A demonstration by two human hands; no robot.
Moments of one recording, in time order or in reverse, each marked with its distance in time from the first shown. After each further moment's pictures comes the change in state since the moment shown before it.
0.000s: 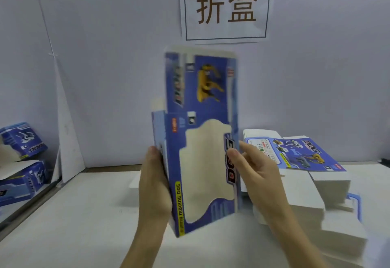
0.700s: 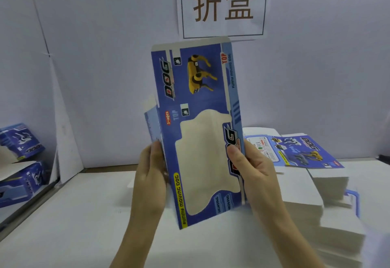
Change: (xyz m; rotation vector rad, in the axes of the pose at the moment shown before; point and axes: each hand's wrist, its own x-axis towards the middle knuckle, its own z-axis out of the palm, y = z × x) left_hand 0.000 0.009 -0.007 0.224 -0.048 0.164; right_hand -0.004 -0.005 0.008 0.289 0.002 0.126
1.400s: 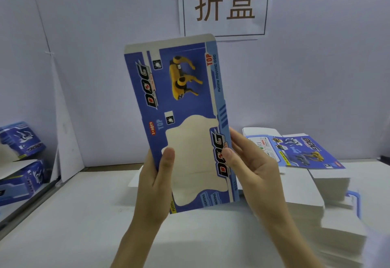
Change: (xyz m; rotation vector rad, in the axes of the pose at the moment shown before) left_hand -0.003 -0.007 0.000 0.080 -0.055 0.053; right_hand 0.000 0.003 -0.002 -0.121 -0.016 -0.126
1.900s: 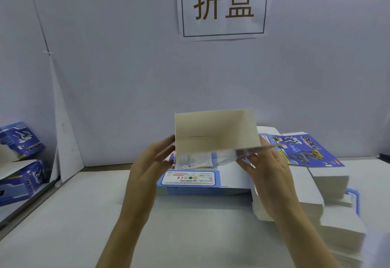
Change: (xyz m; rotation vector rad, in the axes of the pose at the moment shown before) left_hand 0.014 -0.005 -0.026 0.052 -0.184 0.089; right_hand 0.014 0.014 -0.023 0.058 0.150 0.114
